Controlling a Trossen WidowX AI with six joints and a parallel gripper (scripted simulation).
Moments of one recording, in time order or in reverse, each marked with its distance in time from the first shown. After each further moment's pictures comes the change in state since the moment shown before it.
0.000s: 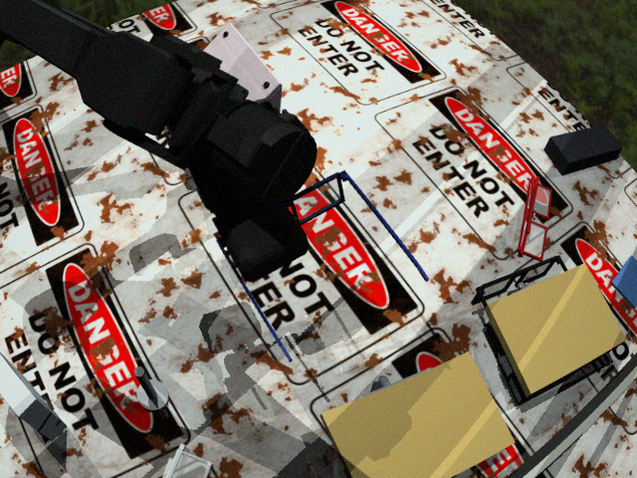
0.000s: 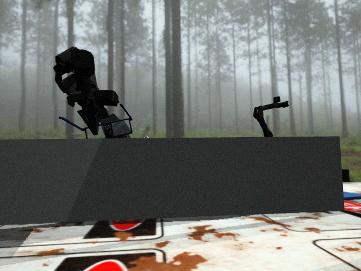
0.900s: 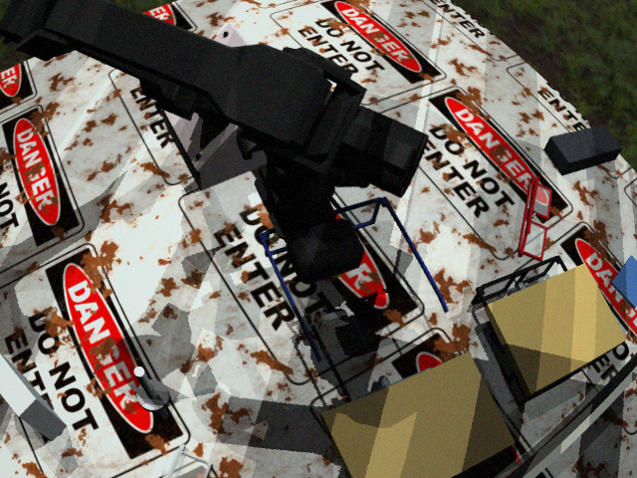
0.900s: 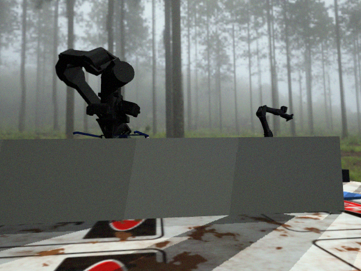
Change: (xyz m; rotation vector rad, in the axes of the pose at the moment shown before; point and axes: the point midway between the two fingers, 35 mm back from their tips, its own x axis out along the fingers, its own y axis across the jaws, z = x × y) arm 0.037 -0.002 0.044 0.104 0.222 0.097
